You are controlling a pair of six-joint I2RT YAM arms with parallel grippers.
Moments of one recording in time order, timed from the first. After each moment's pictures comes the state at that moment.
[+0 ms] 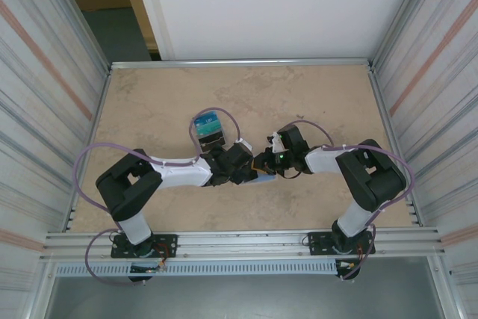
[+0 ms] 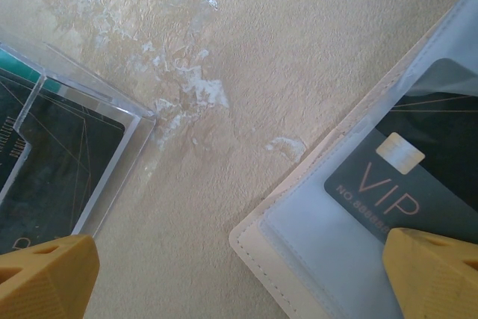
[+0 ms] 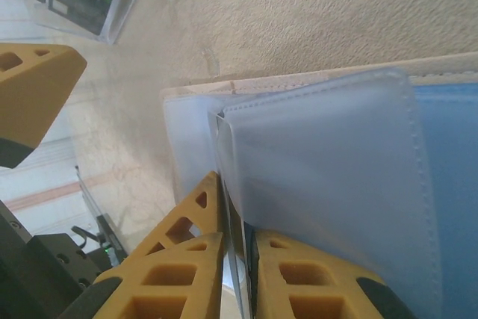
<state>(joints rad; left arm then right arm) -0.96 1.72 0.88 -0.19 -0.47 -0.10 0.53 1.67 0.65 0.13 -0.65 0.86</state>
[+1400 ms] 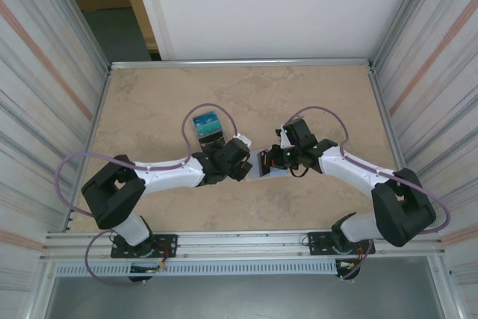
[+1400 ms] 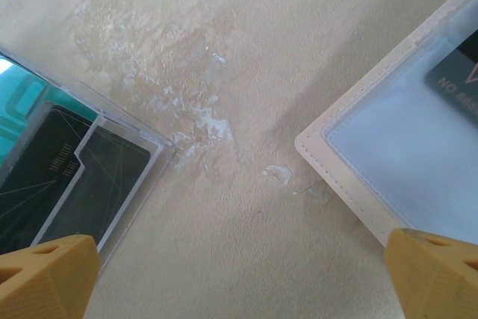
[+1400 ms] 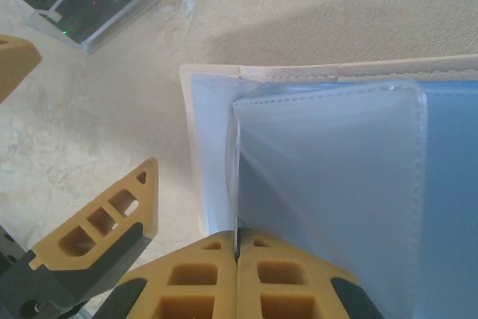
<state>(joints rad) -0.96 1.60 0.88 -0.20 -0.44 -0.11 0.55 1.36 0.74 -0.34 -0.34 0.64</state>
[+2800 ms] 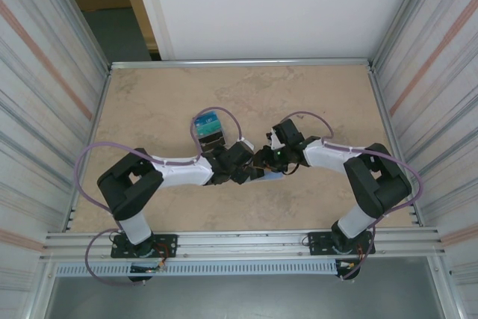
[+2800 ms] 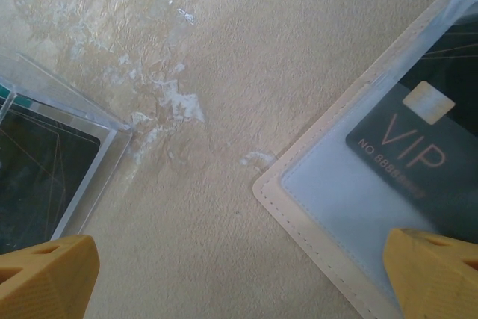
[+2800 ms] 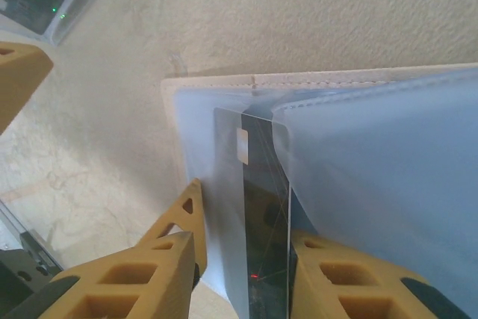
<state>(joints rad) -0.96 1.73 0.91 -0.18 -0.43 -0.11 0.56 1.61 0.79 -0.22 -0.45 0.72</state>
